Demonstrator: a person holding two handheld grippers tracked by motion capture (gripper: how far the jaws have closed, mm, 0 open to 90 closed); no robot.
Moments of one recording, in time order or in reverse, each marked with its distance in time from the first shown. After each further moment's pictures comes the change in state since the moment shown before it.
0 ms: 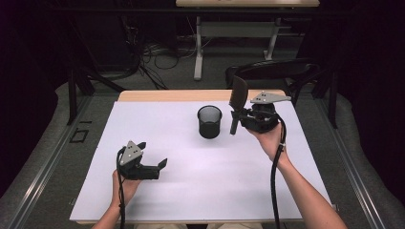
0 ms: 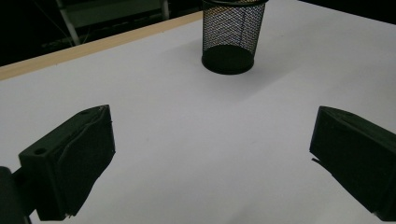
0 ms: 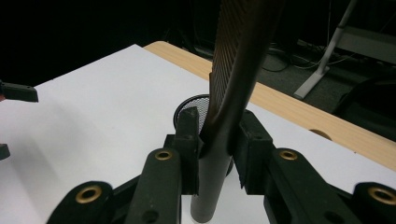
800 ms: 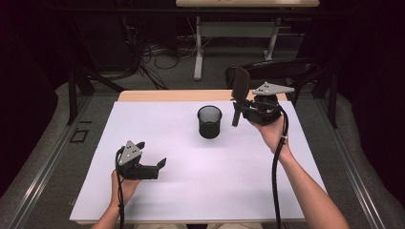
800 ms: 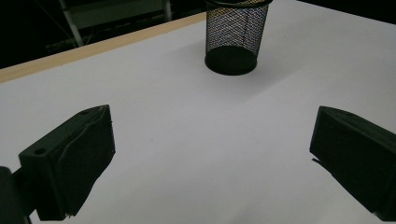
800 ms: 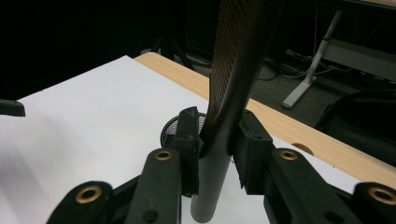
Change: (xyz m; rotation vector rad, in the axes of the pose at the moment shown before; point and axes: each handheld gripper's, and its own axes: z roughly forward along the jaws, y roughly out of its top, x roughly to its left) left arm 0.002 0.000 -0.002 -0.004 0.008 0.000; right arm -0.006 0.021 -0.005 -0.023 -0.032 -0.016
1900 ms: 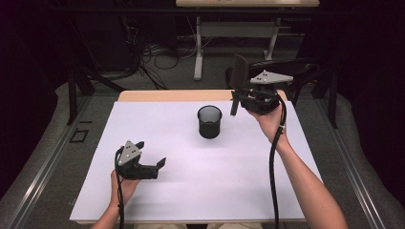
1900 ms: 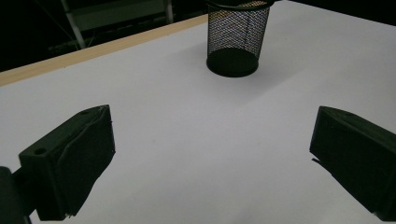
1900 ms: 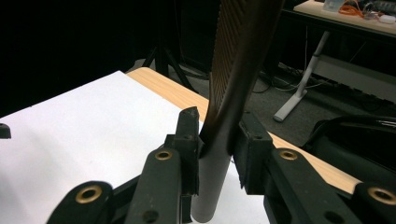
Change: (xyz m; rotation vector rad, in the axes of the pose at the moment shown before) left arm 0.000 0.000 -0.001 -0.003 0.010 0.004; right arm -0.004 0.027 0.006 -0.038 -0.023 -0.030
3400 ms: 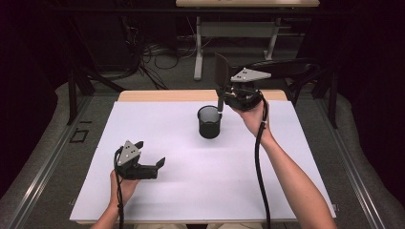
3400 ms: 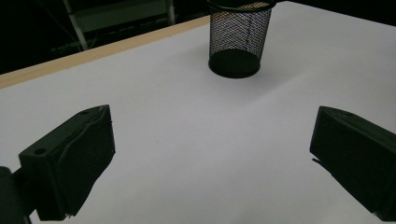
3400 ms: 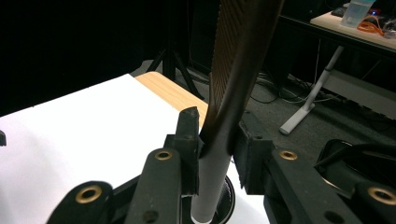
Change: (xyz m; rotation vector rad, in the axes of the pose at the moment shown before) left arm 0.001 0.000 -0.002 -0.010 0.003 -0.002; right arm 0.022 0.011 0.038 -0.014 0.034 -0.071
